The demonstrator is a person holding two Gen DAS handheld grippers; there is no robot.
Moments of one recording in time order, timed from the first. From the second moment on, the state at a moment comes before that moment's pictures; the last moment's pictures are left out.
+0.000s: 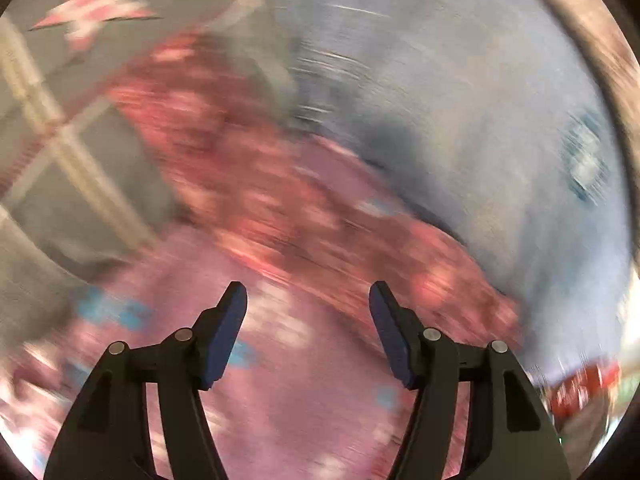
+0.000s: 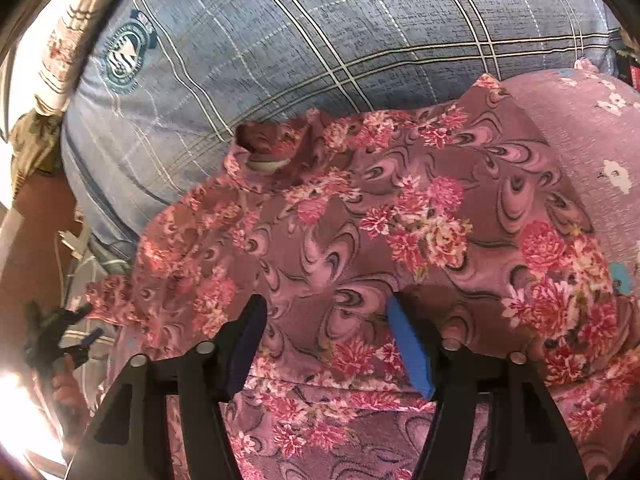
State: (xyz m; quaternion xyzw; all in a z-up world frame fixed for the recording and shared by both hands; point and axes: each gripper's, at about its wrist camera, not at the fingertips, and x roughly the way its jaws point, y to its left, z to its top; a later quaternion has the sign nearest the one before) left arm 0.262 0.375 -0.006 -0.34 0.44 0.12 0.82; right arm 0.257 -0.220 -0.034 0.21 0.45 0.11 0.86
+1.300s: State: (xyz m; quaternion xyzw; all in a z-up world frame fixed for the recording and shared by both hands) left arm 0.258 0.299 0.097 -0.26 0.37 0.06 0.89; right arm 0.205 -0.244 0.018 0.19 0.41 0.07 0.89
